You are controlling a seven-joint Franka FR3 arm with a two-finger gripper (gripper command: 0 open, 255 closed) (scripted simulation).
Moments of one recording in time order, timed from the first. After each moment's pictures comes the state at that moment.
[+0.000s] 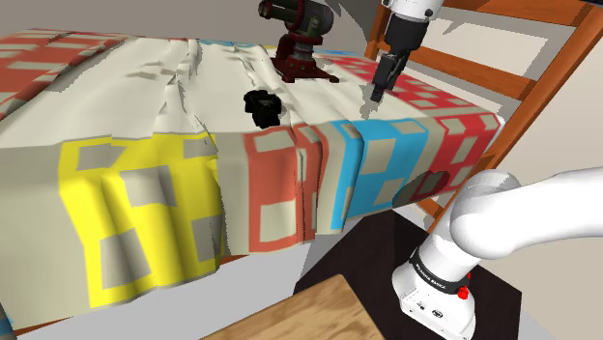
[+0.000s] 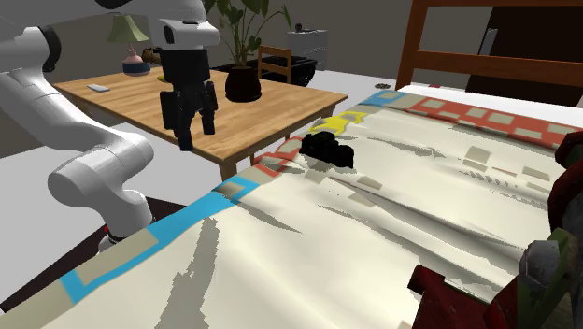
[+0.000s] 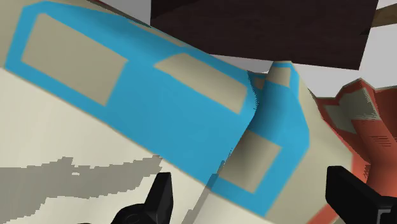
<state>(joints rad) 0.02 -0.80 -0.01 -2.31 -0.11 1.56 -0.15</state>
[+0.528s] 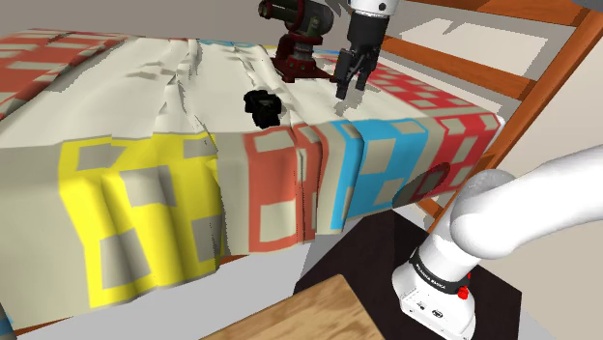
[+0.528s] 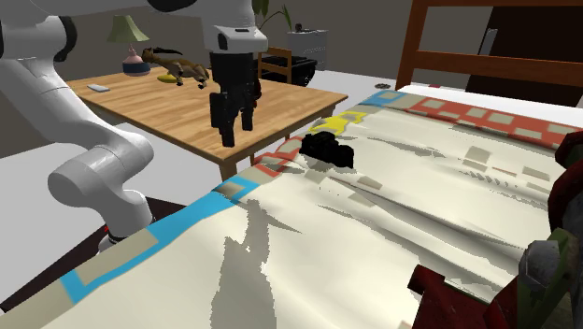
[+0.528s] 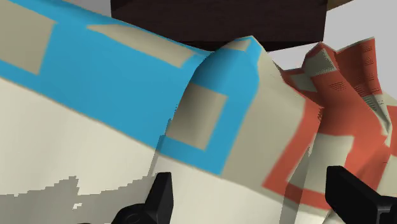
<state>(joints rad) 0.02 -0.59 0.08 -2.18 -0.02 1.59 0.02</state>
